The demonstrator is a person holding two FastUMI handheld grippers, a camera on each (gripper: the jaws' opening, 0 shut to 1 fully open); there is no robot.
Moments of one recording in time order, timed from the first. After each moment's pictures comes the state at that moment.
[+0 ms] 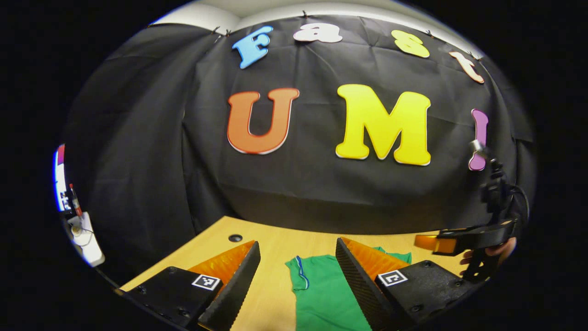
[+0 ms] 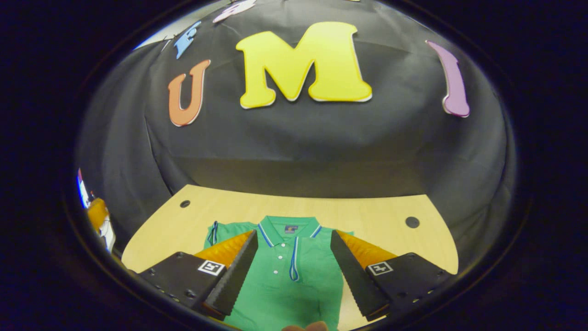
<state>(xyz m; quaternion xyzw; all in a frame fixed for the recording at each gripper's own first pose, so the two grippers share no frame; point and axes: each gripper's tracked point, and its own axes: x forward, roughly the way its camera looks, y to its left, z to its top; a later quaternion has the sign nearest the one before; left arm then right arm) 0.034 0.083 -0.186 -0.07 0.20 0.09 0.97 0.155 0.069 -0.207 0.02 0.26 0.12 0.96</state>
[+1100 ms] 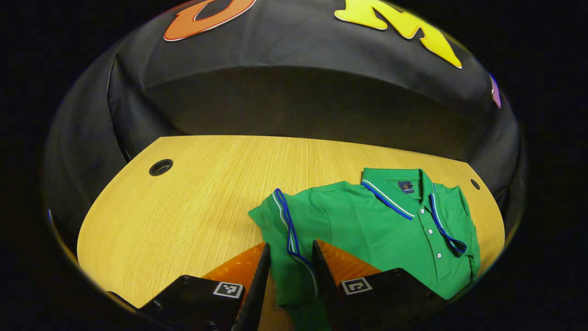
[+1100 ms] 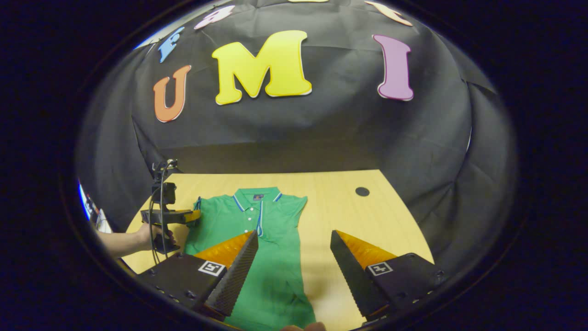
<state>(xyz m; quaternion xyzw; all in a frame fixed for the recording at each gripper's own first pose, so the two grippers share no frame) 0.133 0.089 -0.443 -0.06 0.42 0.03 0.90 0.048 -0.023 -0.221 0.03 0.33 0.05 0.94</state>
